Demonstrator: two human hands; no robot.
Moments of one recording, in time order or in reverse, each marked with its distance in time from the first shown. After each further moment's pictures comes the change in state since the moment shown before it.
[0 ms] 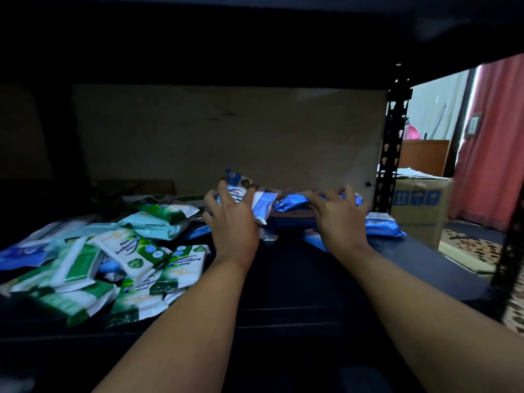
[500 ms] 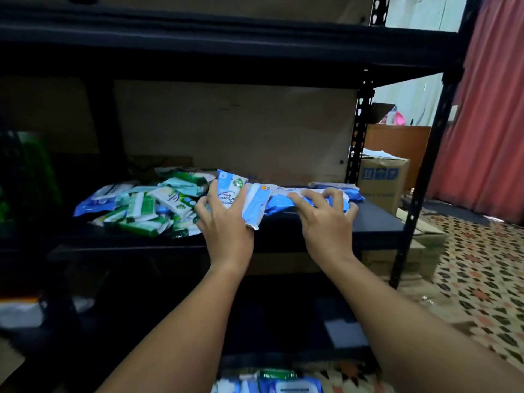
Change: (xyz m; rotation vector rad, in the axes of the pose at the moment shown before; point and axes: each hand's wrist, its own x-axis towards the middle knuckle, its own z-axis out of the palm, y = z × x) left_hand -0.164 -0.010 -0.143 -0.211 0.053 -0.036; right_hand -0.147 -0.047 -0.149 0.065 0.207 -0.039
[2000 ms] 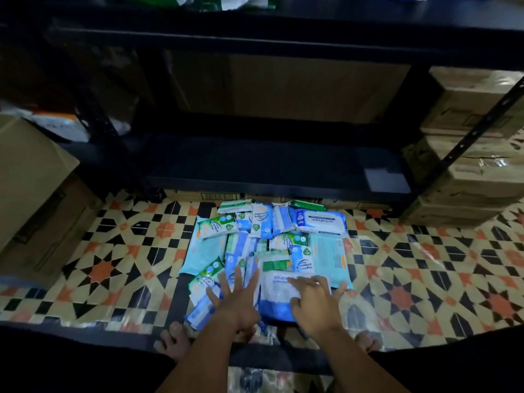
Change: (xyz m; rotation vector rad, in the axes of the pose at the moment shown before) left_hand -0.417 -0.199 0.039 0.235 -1.517 -0.475; right_hand -0.441 -0.081 -0.044 0.149 -1.452 0.200
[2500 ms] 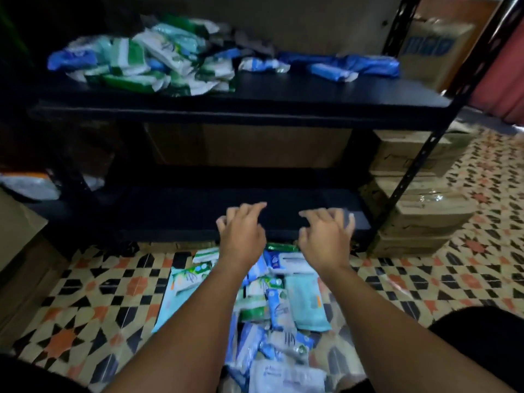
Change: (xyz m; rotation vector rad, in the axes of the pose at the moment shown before) left_hand -0.021 0.131 -0.185 -0.099 0.921 0.407; right_hand 0.065 0.009 -0.192 -0.020 0.736 0.048
